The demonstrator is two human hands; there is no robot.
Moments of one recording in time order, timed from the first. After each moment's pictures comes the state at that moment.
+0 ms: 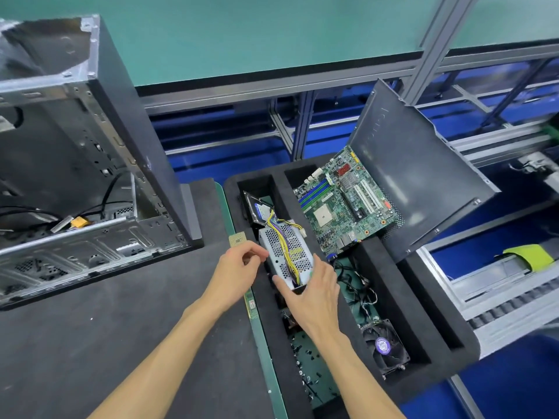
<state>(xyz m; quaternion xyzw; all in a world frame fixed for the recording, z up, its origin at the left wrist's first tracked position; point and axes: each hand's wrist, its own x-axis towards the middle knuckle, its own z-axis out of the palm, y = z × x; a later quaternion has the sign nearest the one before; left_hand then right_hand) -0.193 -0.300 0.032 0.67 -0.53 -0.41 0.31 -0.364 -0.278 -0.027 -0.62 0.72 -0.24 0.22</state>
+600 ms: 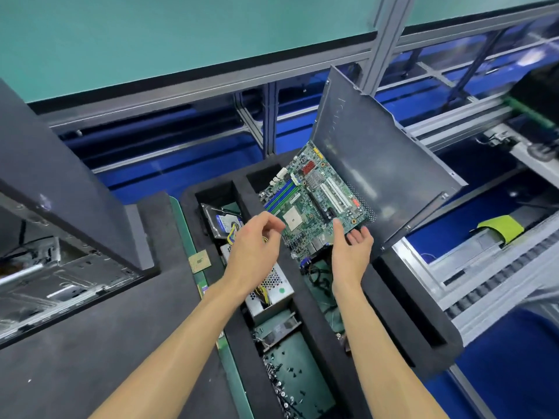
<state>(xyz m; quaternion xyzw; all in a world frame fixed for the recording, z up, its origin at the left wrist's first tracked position) -0.282 -0.380 0.041 0.60 -0.62 -0.35 0.35 -0.453 -0.387 -0.009 -0.20 0.74 -0.53 0.37</state>
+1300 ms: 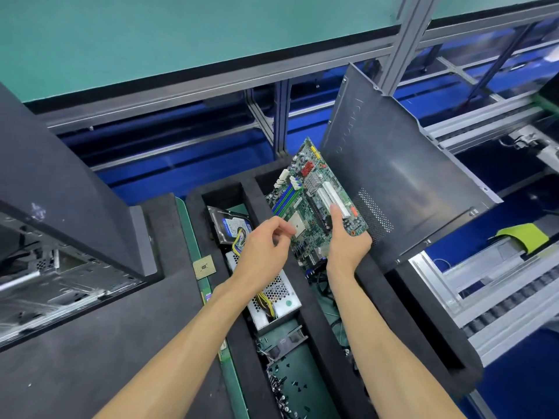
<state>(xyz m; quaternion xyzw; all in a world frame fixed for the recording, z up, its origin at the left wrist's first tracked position) -0.286 -0.402 0.028 0.61 -0.59 -0.41 0.33 -0.435 -0.439 -0.026 -0.20 0.66 -0.65 0.31</state>
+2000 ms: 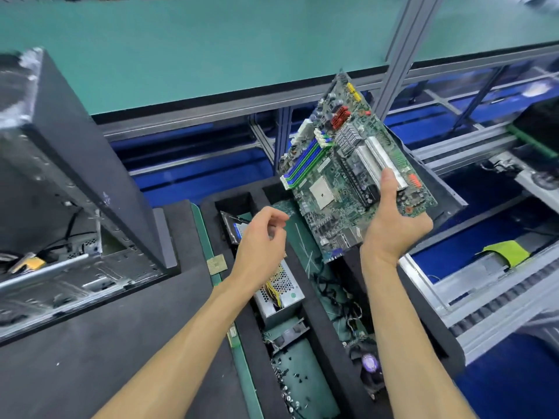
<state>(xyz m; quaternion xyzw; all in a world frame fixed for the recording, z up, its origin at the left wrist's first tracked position) -0.269 -0.368 0.082 0.60 -0.58 -0.37 0.41 -0.439 -0.401 0.120 -0.21 0.60 -0.75 0.15</state>
